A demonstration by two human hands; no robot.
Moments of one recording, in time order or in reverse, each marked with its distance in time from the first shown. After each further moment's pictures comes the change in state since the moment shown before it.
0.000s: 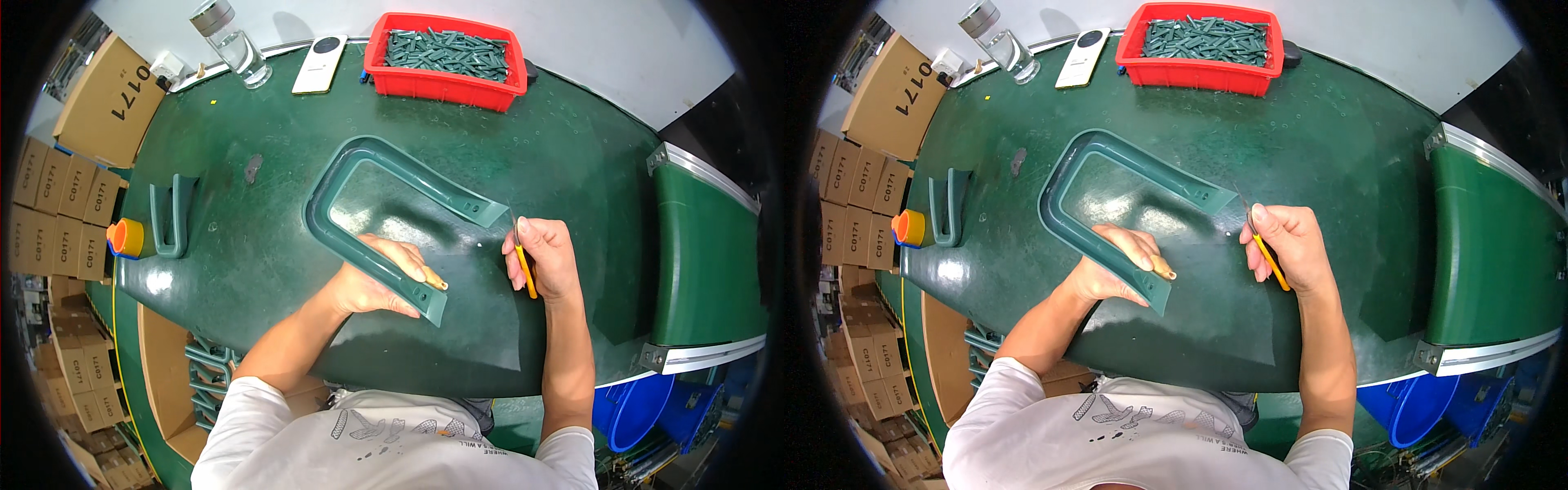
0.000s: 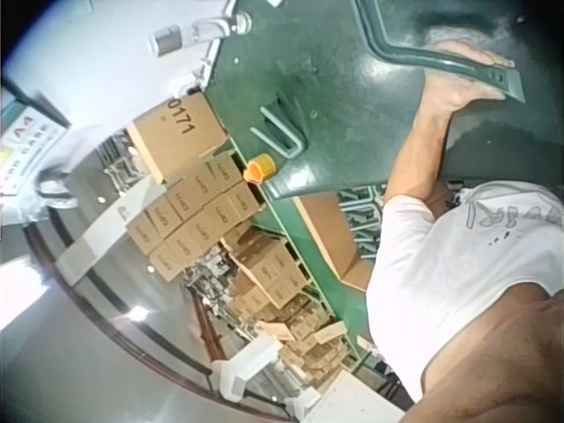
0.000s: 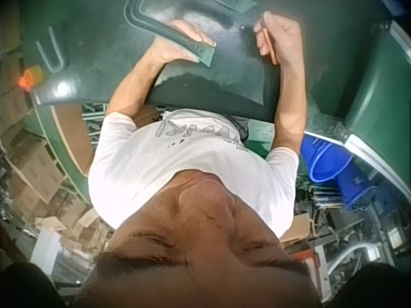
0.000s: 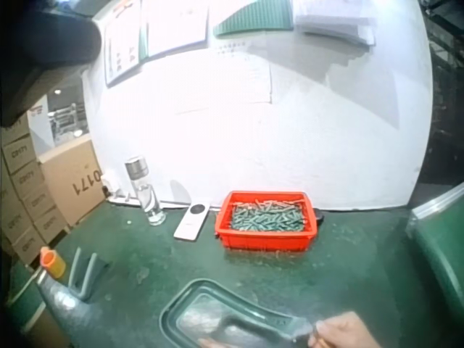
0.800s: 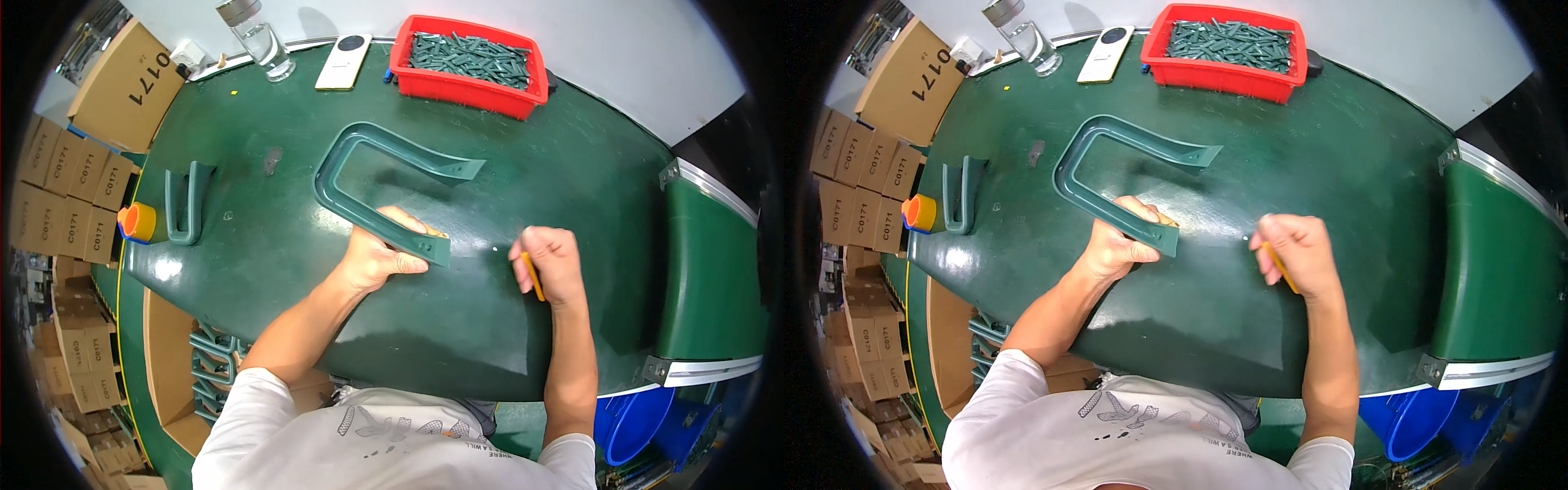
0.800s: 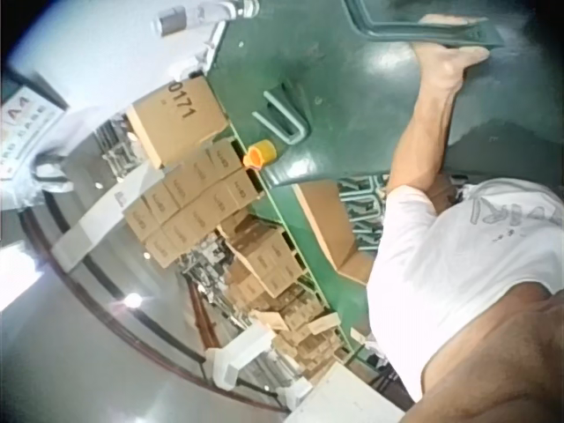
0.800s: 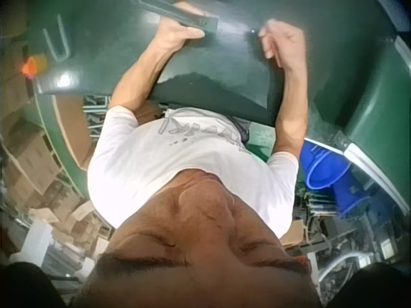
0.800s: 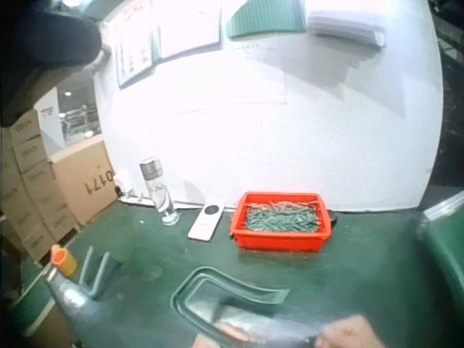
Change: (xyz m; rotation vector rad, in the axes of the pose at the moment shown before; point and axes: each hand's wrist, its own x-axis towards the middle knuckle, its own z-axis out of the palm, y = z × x) left_hand -0.005 -0.005 -0.011 -0.099 0.341 -0.097; right_hand 0.002 0.007 0.004 -0.076 -0.004 0.027
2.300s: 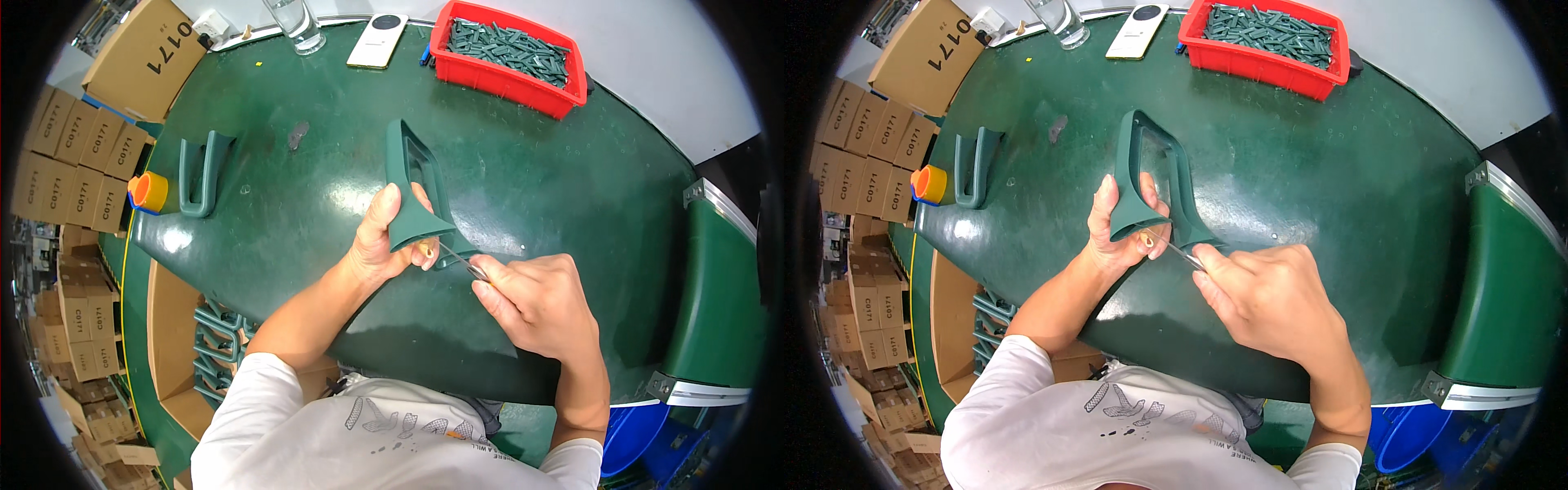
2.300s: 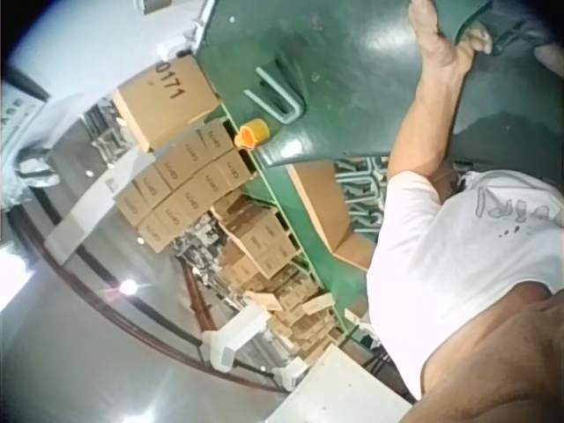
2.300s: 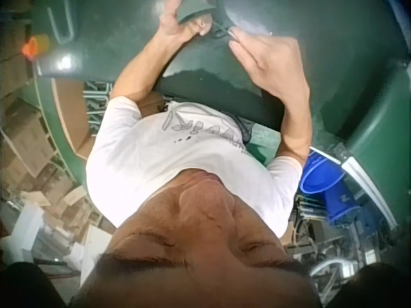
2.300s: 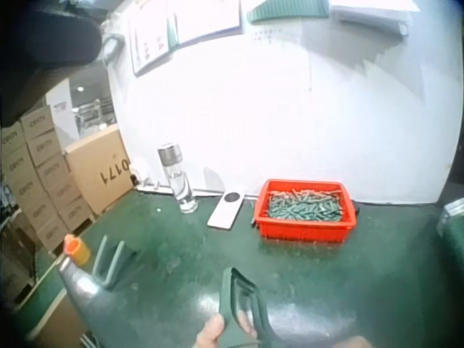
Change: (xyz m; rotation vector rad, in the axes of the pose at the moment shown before) left_hand -0.001 0.016 -0.008 -0.452 -0.015 -0.078; right_hand -0.010 -0.049 0.075 -0.980 -0.174 -0.705
